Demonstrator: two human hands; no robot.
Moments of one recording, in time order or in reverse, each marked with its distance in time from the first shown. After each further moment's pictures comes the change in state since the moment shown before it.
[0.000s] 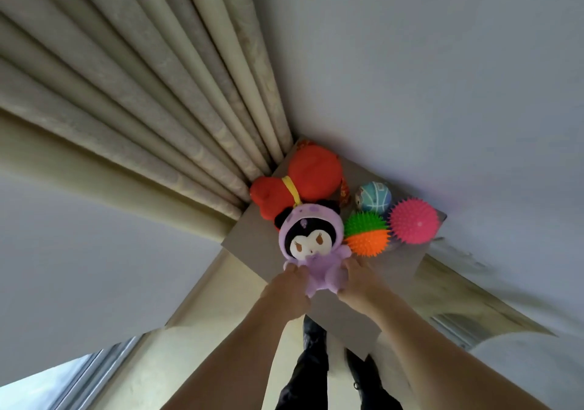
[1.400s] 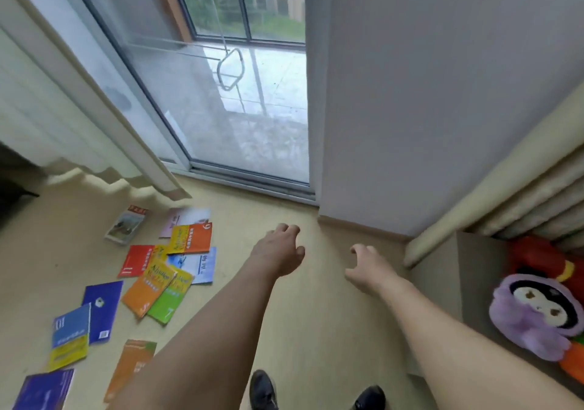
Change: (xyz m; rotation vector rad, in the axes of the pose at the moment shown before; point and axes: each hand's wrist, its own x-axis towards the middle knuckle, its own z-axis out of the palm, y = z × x) left_hand -0.492 -0.116 0.262 -0.796 0.665 -0.900; right_hand -0.327 -0.199 0.251 -0.819 -0.267 -0.713
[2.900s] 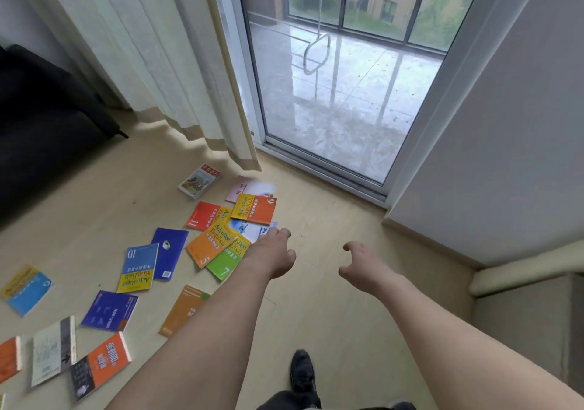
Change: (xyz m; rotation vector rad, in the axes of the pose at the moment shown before) left_hand -0.110 -0.281 0.003 -0.173 0.022 -0.279; right_hand -0.015 -0.221 0.165 -0.153 -0.110 -0.269
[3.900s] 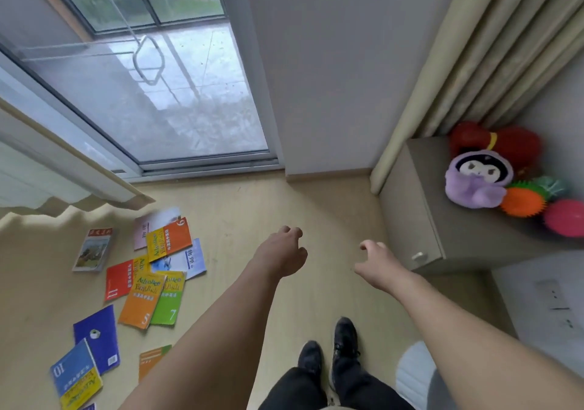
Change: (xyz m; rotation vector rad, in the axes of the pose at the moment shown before) left_hand -0.048 0.218 0.128 0.297 -0.209 0.488; right_hand -0.175 0.229 0.029 0.475 0.167 0.524
